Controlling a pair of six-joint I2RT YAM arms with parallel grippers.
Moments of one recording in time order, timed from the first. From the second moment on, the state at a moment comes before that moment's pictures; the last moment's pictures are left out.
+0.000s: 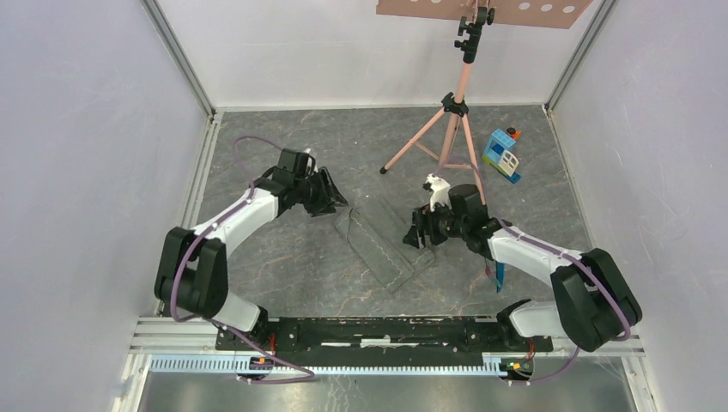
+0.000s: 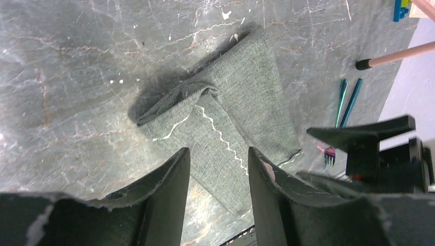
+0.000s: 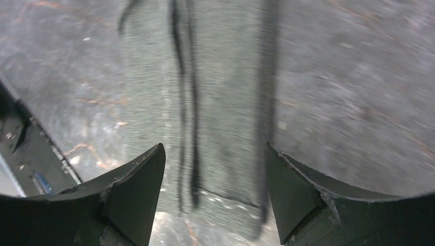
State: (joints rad) left arm -0.35 1.53 0.98 -0.35 0.33 -0.70; right arm 0.52 1.32 0.57 0.07 -0.44 0.22
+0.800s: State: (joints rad) left arm -0.39 1.75 0.97 -0.25 0.29 -0.71; right arm 0.65 1.31 0.28 0.37 -0.47 0.49
